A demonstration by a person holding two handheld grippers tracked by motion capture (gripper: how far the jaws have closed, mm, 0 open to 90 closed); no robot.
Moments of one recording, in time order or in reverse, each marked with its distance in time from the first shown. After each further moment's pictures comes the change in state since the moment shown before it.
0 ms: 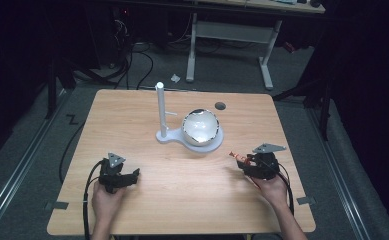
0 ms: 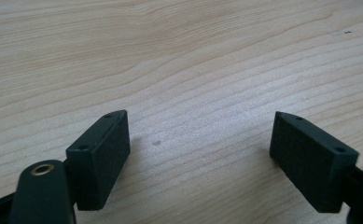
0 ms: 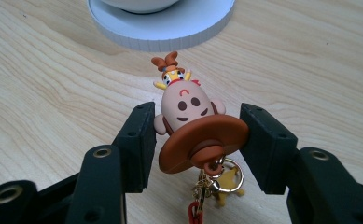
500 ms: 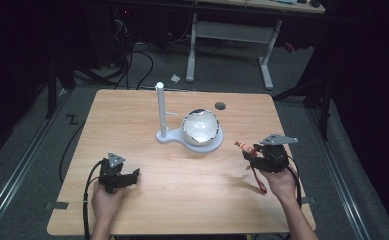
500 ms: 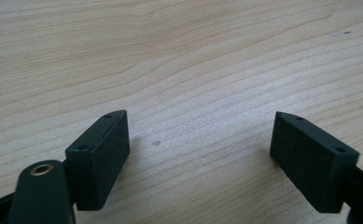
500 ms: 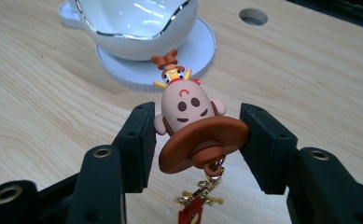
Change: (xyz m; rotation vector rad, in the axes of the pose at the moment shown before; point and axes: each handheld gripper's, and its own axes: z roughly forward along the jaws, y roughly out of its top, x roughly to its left) left arm 0.000 0.000 0.000 0.001 0.001 -0.001; right arm 0.000 0.032 -0.041 -0.063 -0.043 -0.033
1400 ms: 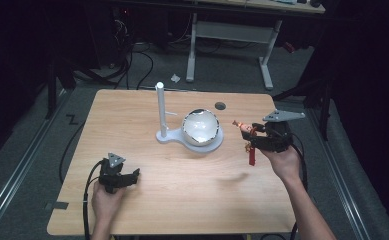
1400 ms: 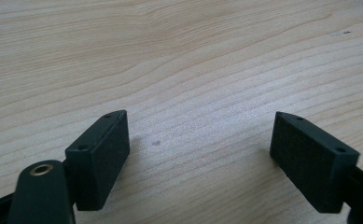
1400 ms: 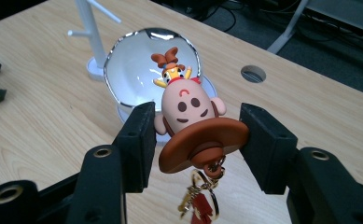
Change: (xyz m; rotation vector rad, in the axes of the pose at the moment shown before) left arm 0.000 0.000 0.000 0.001 -0.003 0.003; right arm -0.005 0.068 -0.025 -0.066 0.052 -0.035
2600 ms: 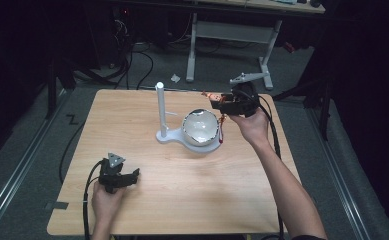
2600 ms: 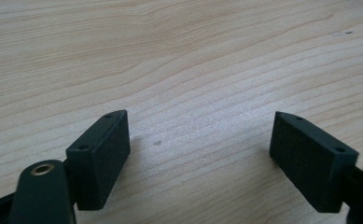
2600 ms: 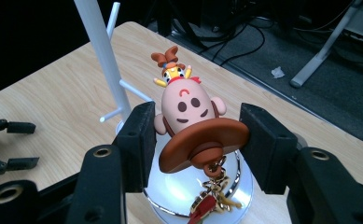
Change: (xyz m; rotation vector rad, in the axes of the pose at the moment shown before) left arm 0.000 0.000 0.000 0.000 0.000 0.002; right arm 0.020 0.104 0.057 -0.025 0.110 -0.009
